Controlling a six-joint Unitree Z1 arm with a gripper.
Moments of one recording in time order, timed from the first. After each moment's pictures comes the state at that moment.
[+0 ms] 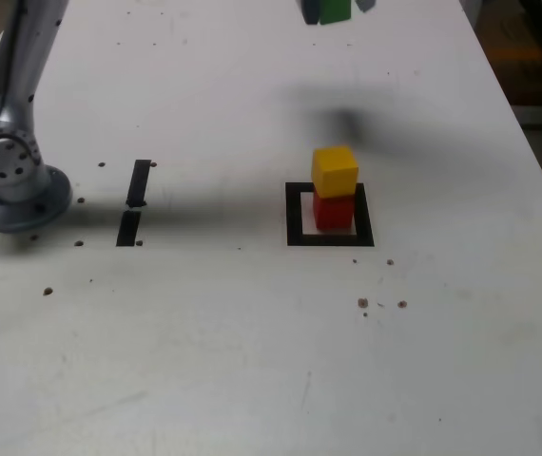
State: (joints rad) arm 0.40 2.11 -2.12 1.60 0.08 0.22
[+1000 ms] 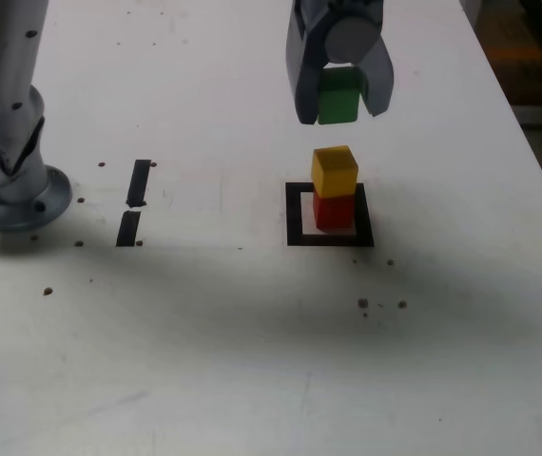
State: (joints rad) arm -0.06 2.00 -1.91 1.59 0.02 -0.15
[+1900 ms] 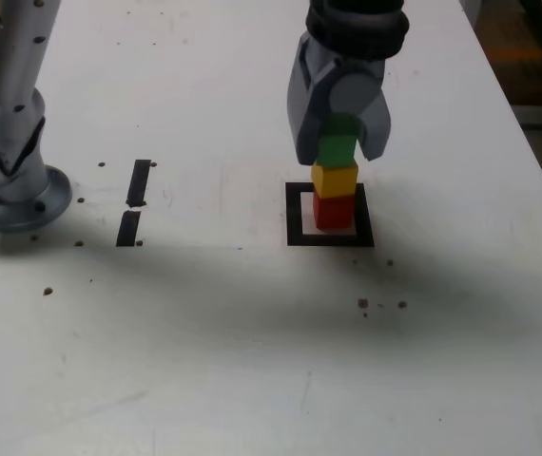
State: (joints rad) arm -0.08 2.06 -1.80 1.48 0.01 -0.18
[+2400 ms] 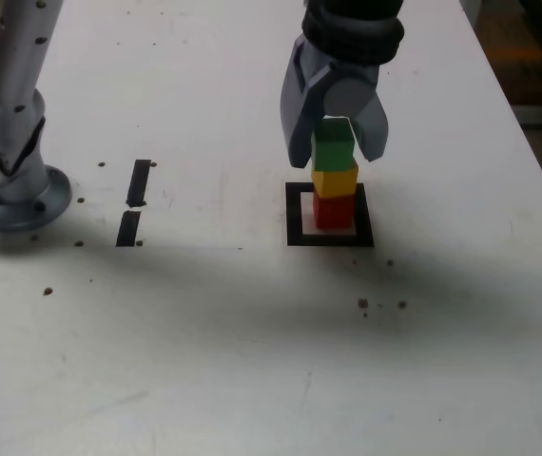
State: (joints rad) arm -0.08 2.07 -1.79 1.51 0.00 -0.18
